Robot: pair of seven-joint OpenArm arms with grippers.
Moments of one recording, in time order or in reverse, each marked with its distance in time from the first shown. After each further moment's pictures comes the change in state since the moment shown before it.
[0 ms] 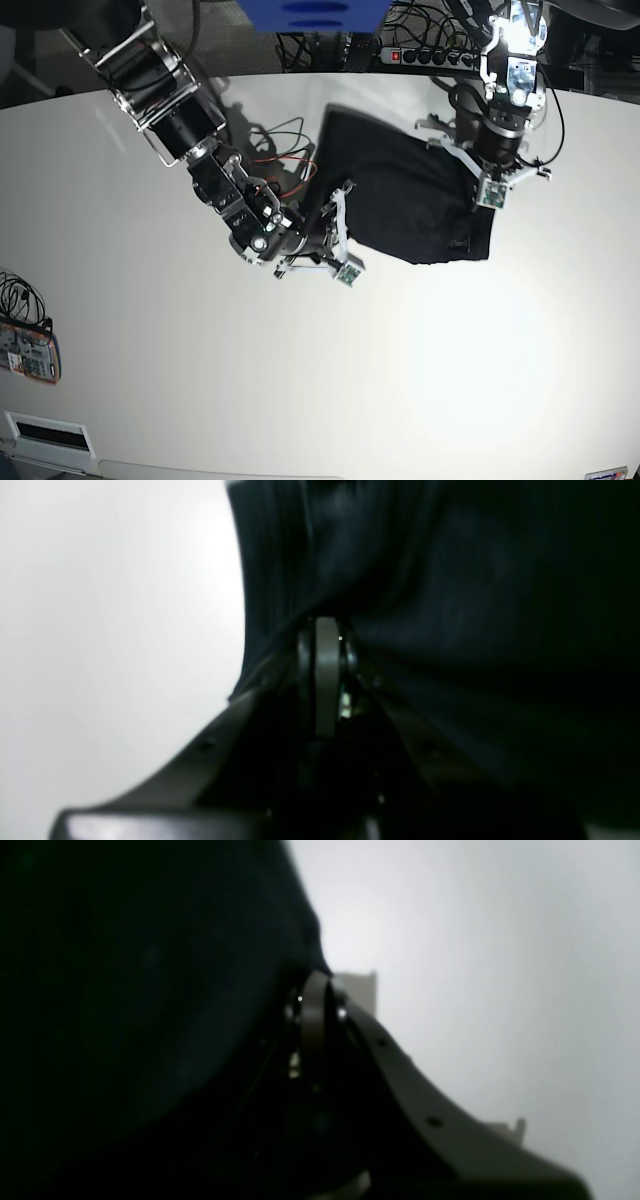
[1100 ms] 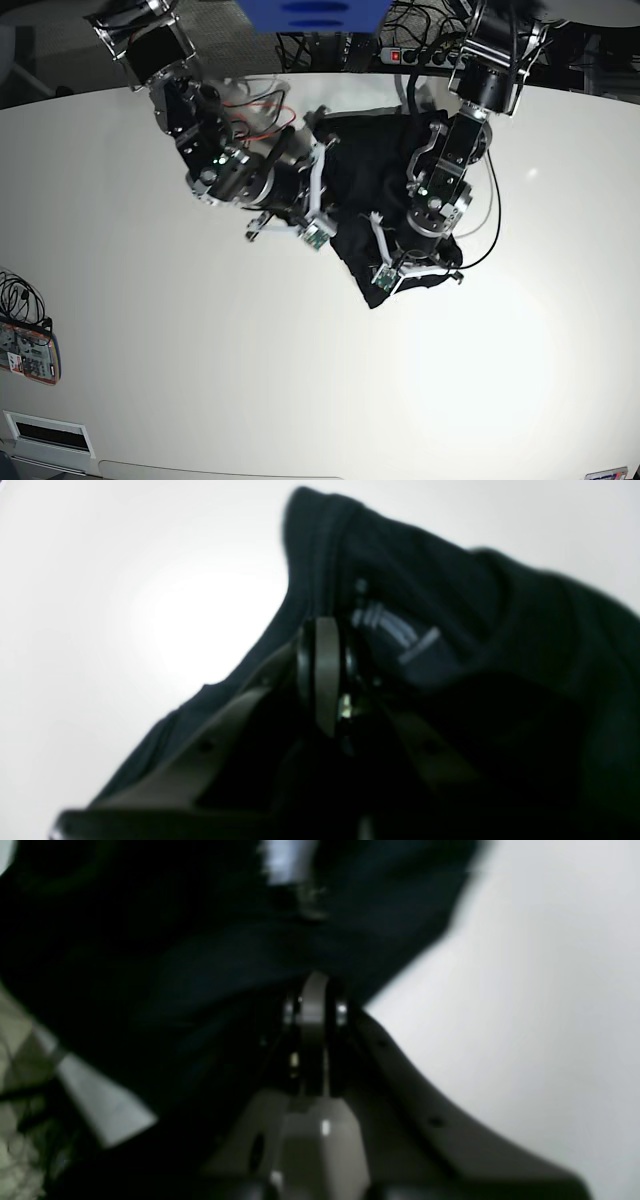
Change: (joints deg) left arm -31.8 4.5 22.4 -29.4 12.6 -0.6 -0.1; right arm -16.8 5.3 10.5 24.2 0.1 -0.3 -0.4
